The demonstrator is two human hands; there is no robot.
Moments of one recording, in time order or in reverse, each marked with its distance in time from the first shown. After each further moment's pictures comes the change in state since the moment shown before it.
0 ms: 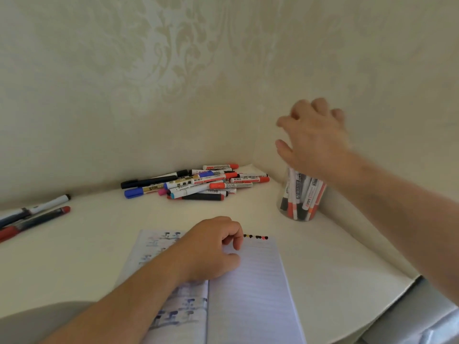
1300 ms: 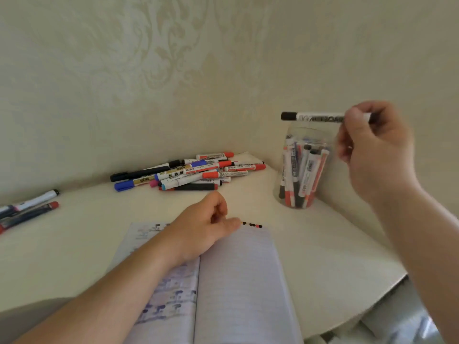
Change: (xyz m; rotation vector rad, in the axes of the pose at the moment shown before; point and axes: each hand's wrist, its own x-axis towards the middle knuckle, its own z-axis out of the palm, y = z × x) left_hand 0.012 -0.007 -0.001 -0.316 0.068 -0.187; right_hand -0.078 0.028 0.008 1.635 0.412 0.687
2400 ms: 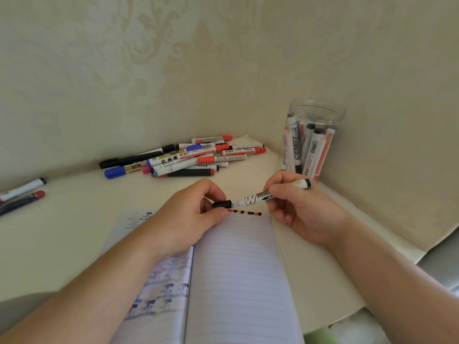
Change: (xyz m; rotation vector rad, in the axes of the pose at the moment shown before) left_hand 0.000 -0.006 0.000 0.028 0.074 -0.005; right_hand -0.074 0.071 0.028 0.200 -0.613 0.650
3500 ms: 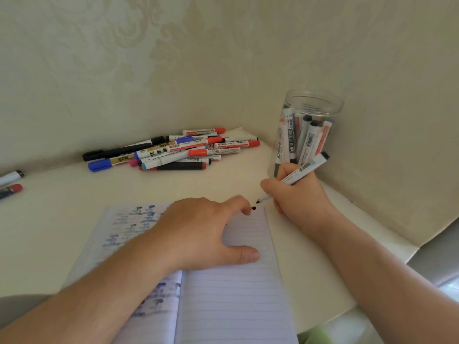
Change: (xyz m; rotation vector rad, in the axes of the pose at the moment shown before) left_hand -0.007 0.039 0.024 0.744 -0.310 0.056; right_hand 0.011 0.012 -0.003 -0.381 0.389 -0.091
